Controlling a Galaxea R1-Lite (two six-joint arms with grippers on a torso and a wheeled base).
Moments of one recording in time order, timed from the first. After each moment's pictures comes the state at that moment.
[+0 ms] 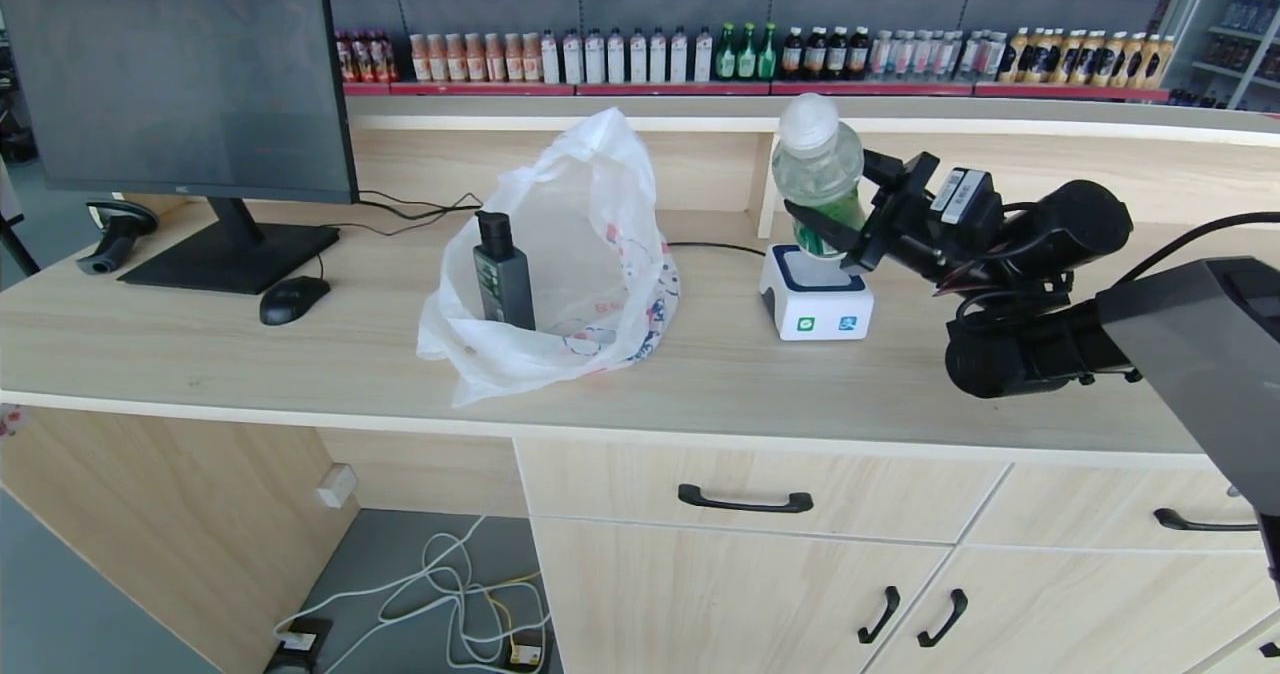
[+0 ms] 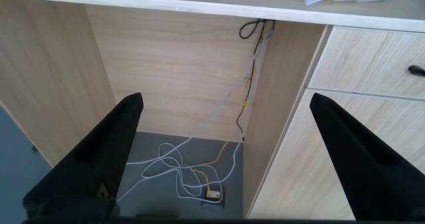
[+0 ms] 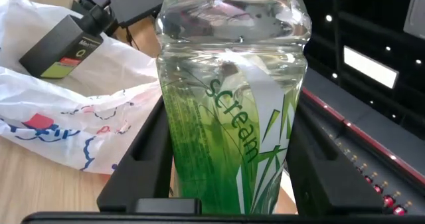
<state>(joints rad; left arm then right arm) 0.00 0.00 0.00 -0.01 0.00 0.02 0.15 2.33 -1.56 -1.57 0.93 -0.38</state>
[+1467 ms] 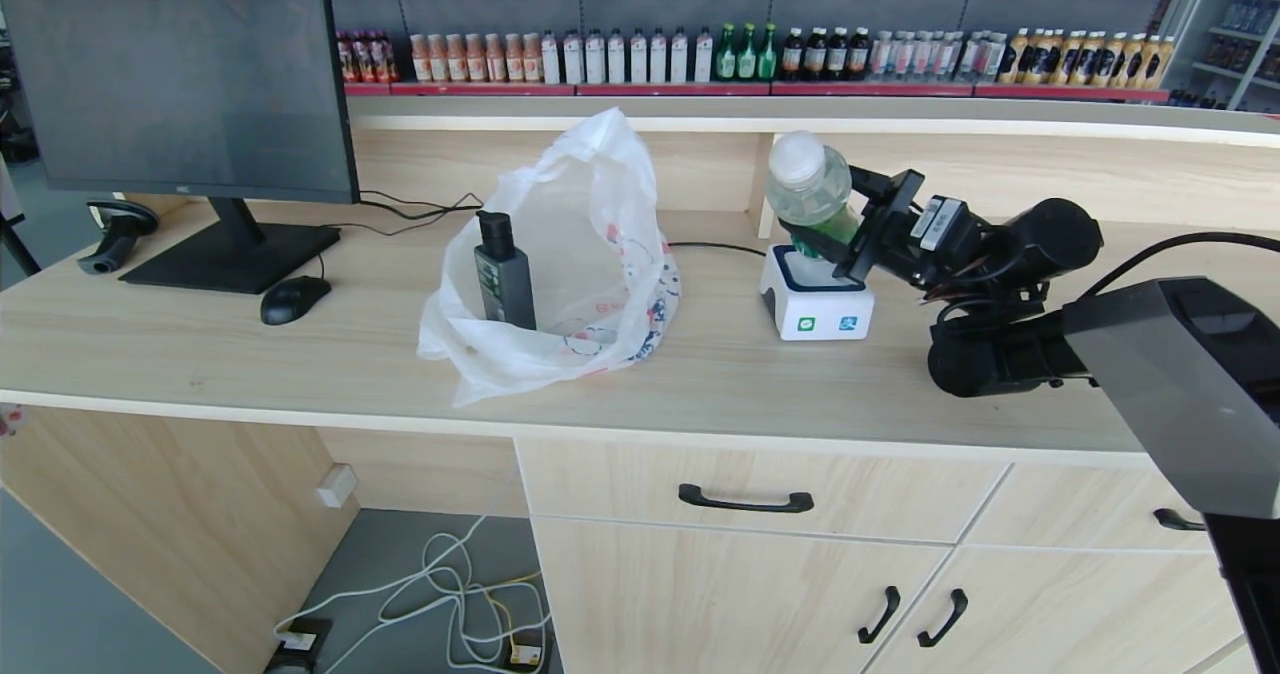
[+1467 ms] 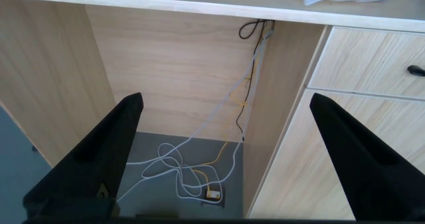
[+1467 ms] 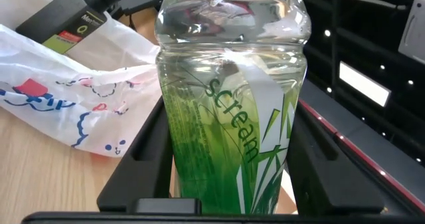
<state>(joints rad) 0.00 0.00 0.00 -0.01 0.00 0.02 0.13 2.43 -1.70 -1.57 0.98 -0.42</state>
